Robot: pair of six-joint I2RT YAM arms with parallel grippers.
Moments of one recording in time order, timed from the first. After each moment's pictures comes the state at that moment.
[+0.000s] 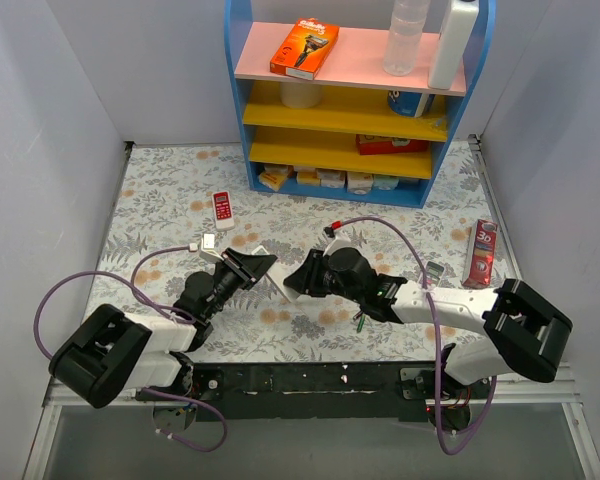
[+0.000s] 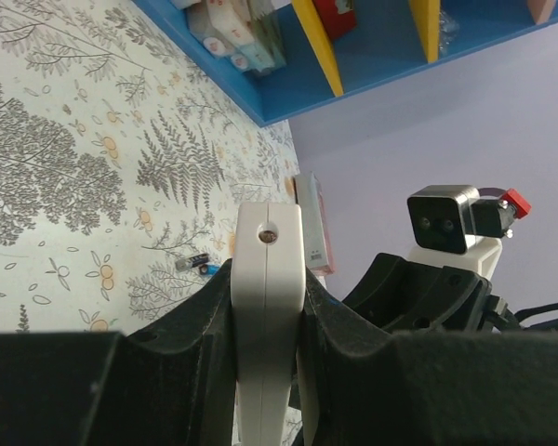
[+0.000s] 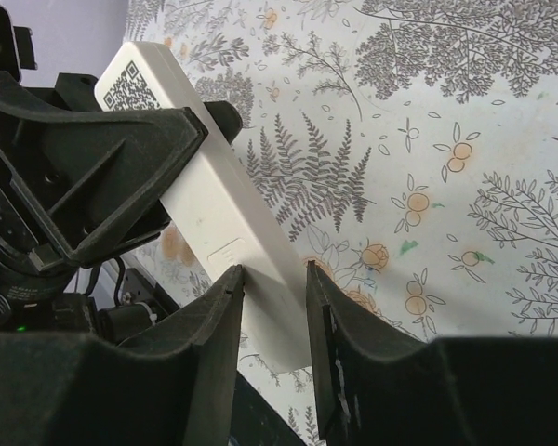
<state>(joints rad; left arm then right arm) -0.54 1.24 0.09 1.16 0.10 -1.16 1.02 1.37 0.64 0.30 0.05 0.94</state>
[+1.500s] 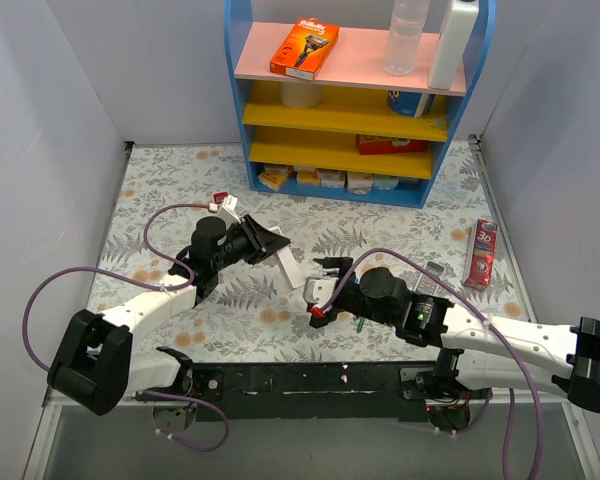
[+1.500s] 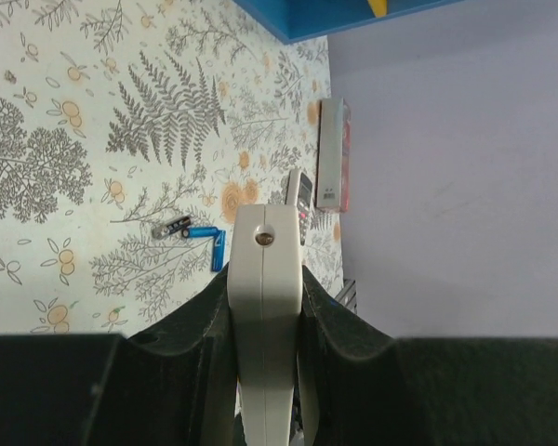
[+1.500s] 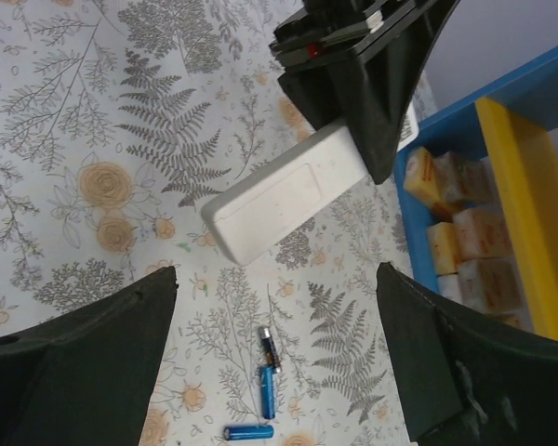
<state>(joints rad) -0.45 1.21 0.55 0.39 0.37 -1.08 1.19 0.98 0.59 0.09 0.07 -0.59</state>
